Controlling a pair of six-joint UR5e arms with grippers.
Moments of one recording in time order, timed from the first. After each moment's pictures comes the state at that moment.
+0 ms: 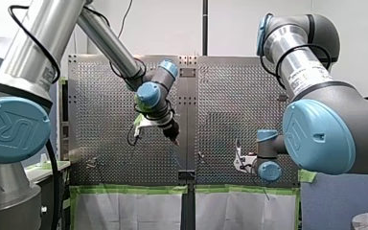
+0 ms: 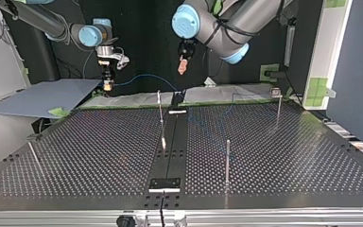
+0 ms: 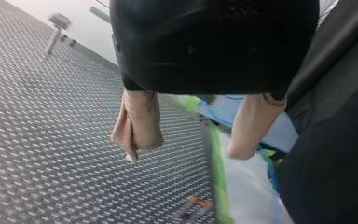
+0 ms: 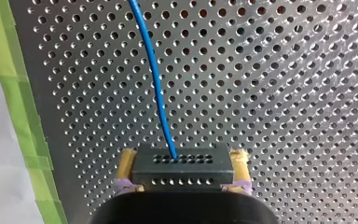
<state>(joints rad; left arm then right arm) -0.66 -1.91 -1.90 -3.08 -1.83 -1.89 1.85 -0.71 1.89 -1.10 1.53 1.62</state>
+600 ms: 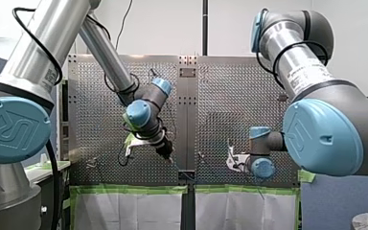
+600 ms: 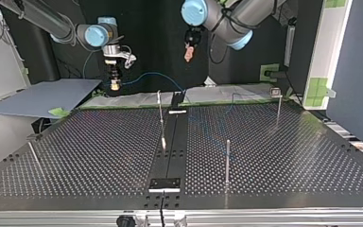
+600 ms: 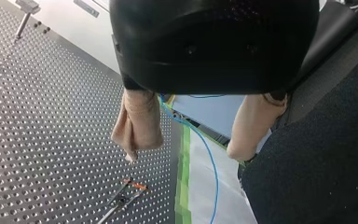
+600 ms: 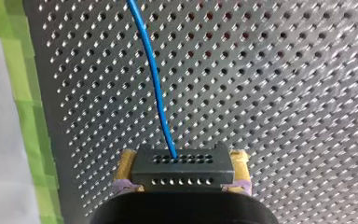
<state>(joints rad) -0.66 -1.95 -2.06 -2.91 -1.80 -1.94 1.92 -0.74 1.88 -1.04 1.56 1.58</state>
